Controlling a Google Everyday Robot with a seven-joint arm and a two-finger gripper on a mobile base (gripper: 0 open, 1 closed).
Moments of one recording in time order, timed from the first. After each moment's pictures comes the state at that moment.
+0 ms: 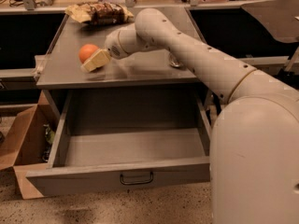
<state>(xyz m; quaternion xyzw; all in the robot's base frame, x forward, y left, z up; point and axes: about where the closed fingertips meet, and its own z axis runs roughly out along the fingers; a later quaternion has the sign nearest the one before) 0.762 0.162 0.856 -0.49 0.70 0.25 0.45</state>
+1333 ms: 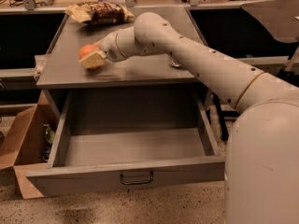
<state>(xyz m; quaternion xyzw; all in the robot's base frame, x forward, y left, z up) 0.740 0.170 0.866 -0.49 0.68 0.26 0.47</state>
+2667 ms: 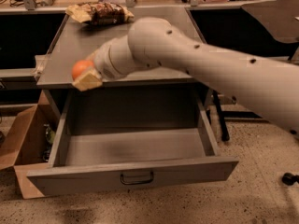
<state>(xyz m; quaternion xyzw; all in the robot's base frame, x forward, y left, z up) 0.613 0.156 0.891 -0.55 0.67 0.19 0.46</state>
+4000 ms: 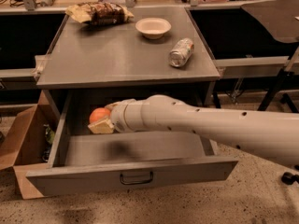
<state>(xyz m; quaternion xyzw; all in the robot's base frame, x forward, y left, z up) 0.573 0.133 0.732 -0.44 0.75 0.24 0.43</state>
